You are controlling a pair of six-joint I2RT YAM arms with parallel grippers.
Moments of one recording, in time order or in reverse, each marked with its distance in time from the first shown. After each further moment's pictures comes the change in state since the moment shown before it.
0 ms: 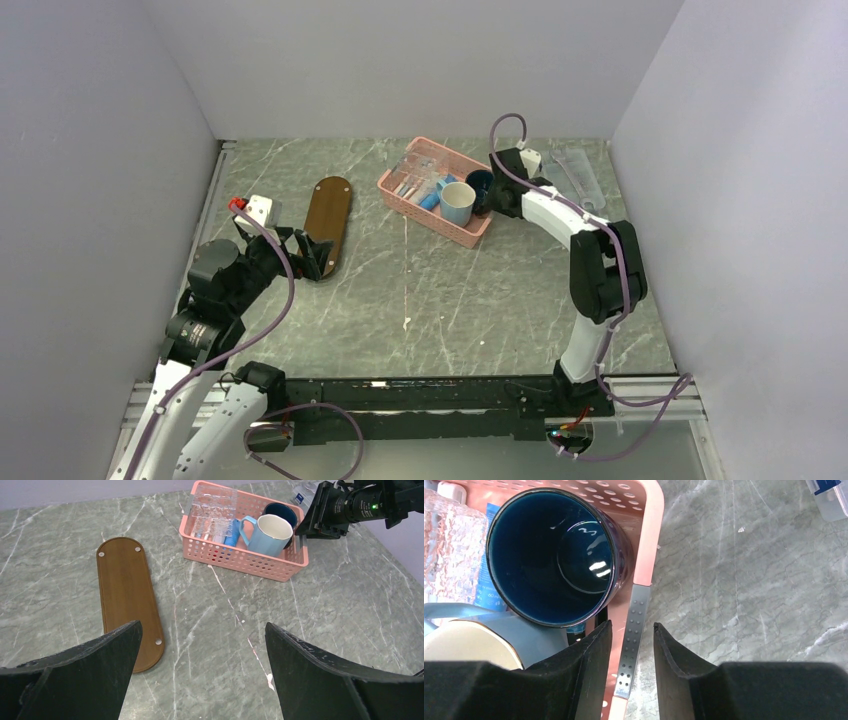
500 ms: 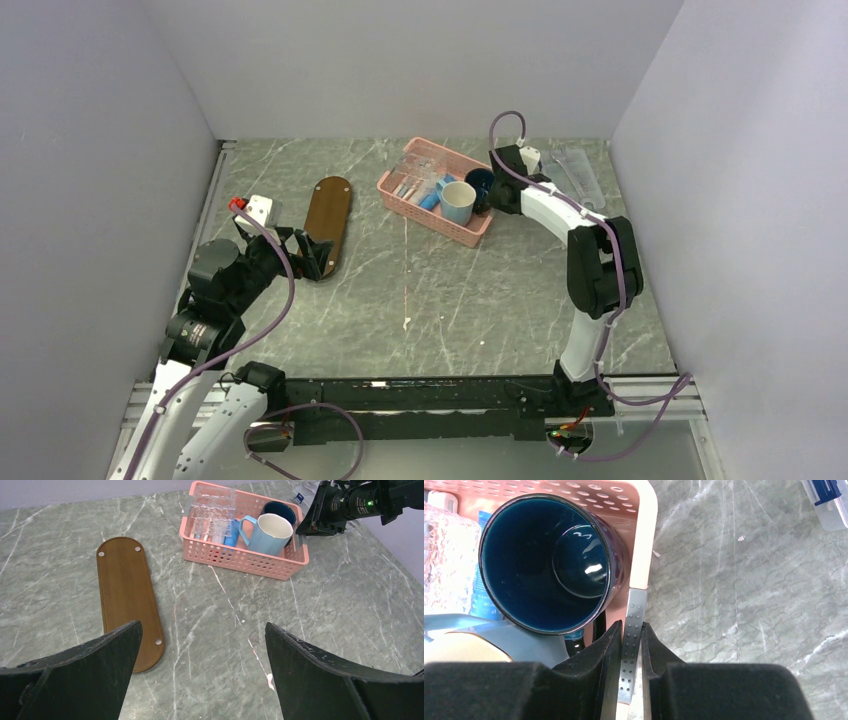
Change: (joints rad) left arm 0.000 0.001 0.000 0.000 0.000 0.000; right arm -0.002 0.034 0.034 -0.014 -0.003 -0.012
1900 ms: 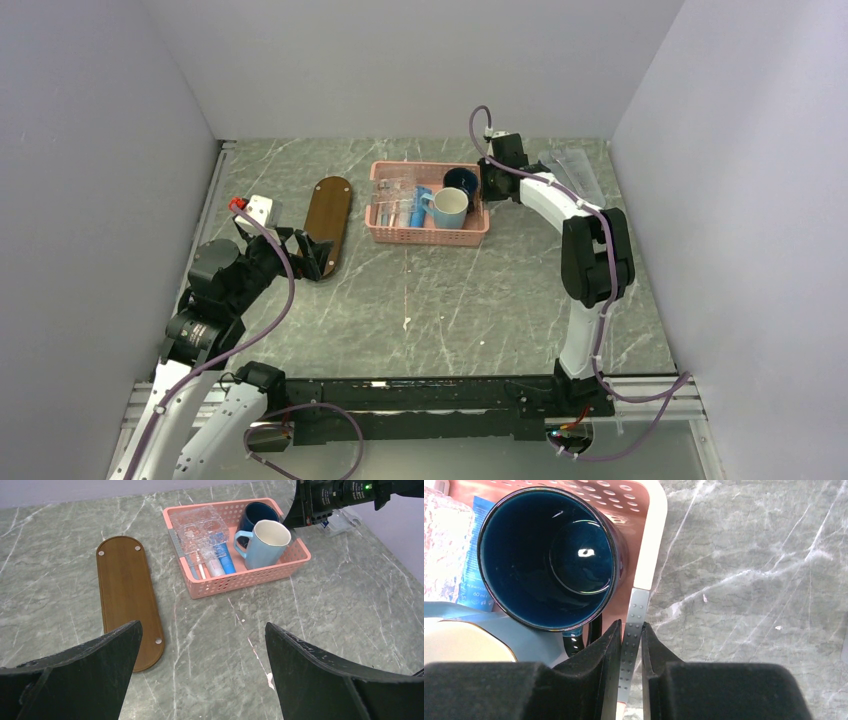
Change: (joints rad) left arm 0.000 0.000 0.000 -0.003 0.000 0.000; right arm -0.029 0.094 0.129 0.030 -0.325 -0.488
